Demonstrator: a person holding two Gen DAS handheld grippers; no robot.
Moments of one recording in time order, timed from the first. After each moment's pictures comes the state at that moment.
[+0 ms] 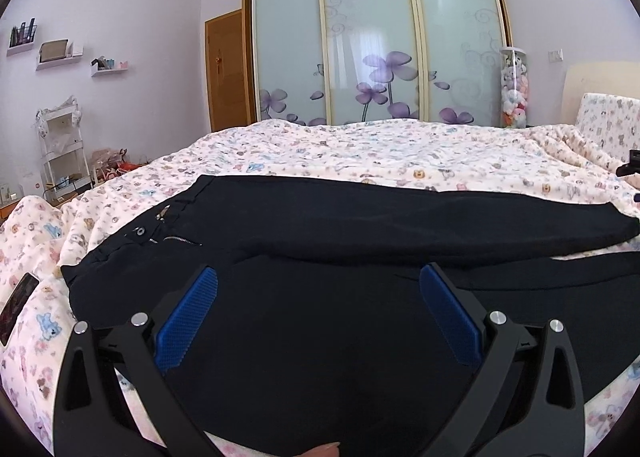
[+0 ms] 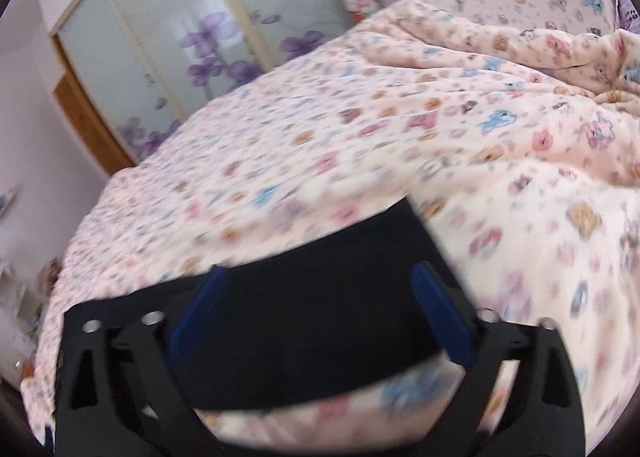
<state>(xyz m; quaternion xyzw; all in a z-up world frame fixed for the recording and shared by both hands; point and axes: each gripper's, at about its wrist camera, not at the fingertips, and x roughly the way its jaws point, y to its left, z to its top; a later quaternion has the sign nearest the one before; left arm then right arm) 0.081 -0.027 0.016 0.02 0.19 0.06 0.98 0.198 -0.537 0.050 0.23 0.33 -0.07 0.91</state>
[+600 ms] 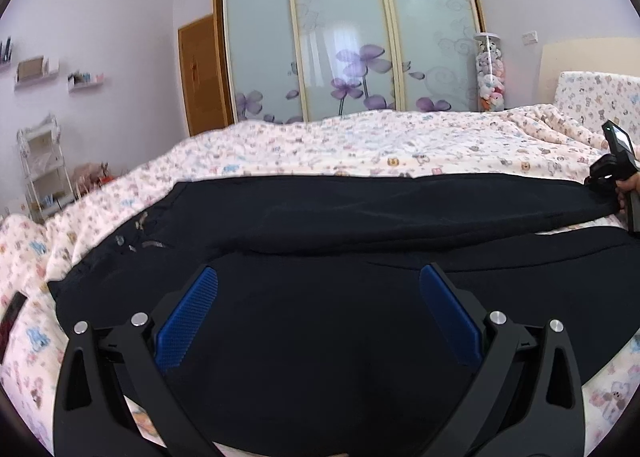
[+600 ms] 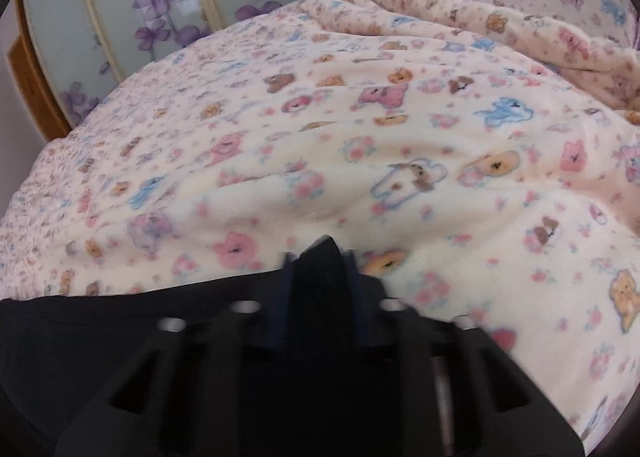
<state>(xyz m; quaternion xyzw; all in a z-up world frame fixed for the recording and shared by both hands) 0.088 -0.038 0.006 0.04 0.21 0.02 0.98 0.276 -0.578 -0.012 0.18 0.39 -0.14 0.89</state>
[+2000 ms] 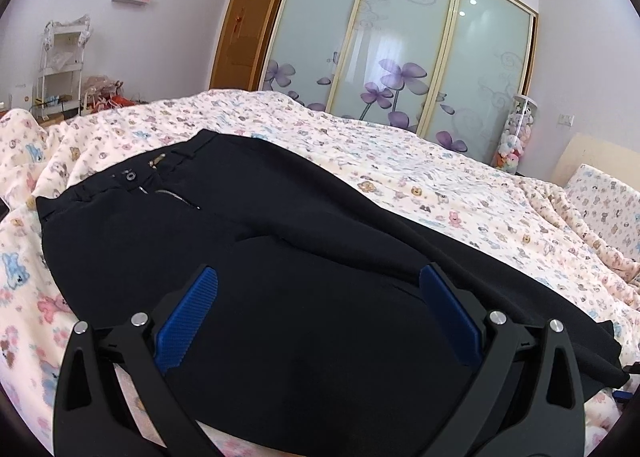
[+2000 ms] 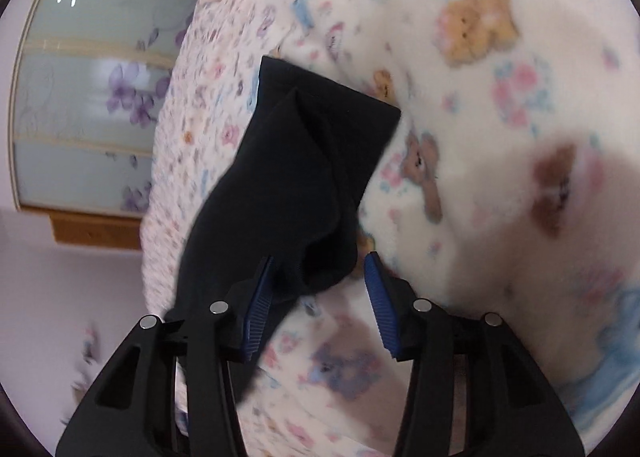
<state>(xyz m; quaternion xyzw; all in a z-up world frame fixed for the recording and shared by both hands) 0.084 0.033 0.018 -0.13 0.22 0.03 0.97 -0.051 -0.522 -0.032 0.57 0.38 -0.09 0.72</state>
